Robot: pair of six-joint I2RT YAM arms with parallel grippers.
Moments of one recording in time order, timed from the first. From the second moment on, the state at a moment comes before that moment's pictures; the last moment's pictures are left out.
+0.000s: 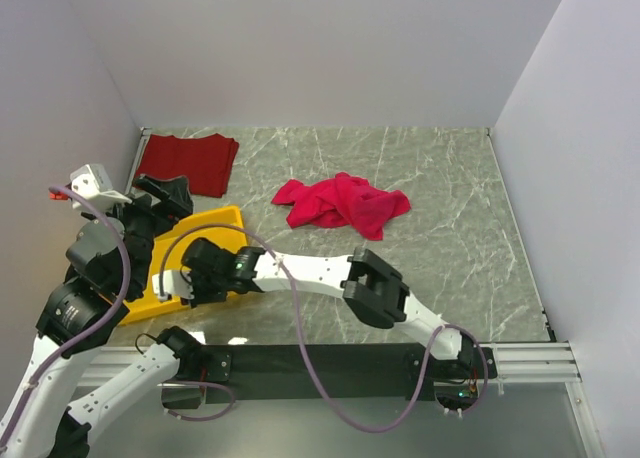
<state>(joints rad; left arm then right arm) -0.57 0.61 1.17 -0.62 -0.68 -0.58 1.28 2.32 1.98 -0.45 -0.23 -0.55</state>
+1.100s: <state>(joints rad) -0.57 0.67 1.20 -0.63 -0.65 -0.58 1.20 2.29 1.84 -0.36 -0.28 -1.00</state>
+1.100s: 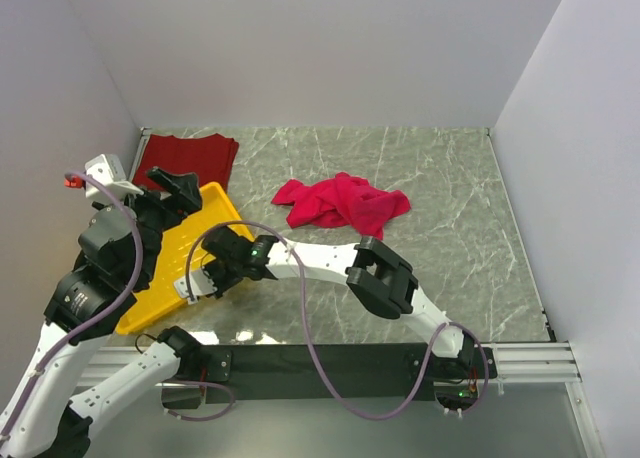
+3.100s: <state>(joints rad) -0.57 0.62 1.06 -0.44 -0.62 -0.62 0.42 1.55 1.24 -0.42 0.04 -0.51</state>
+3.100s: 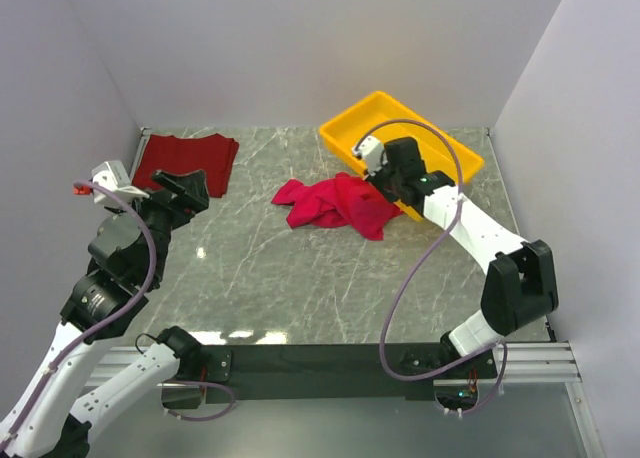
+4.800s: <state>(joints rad) -0.57 0.84 1.03 -0.34 -0.48 -0.64 0.04 2.03 1.42 -0.16 0.33 -0.28</state>
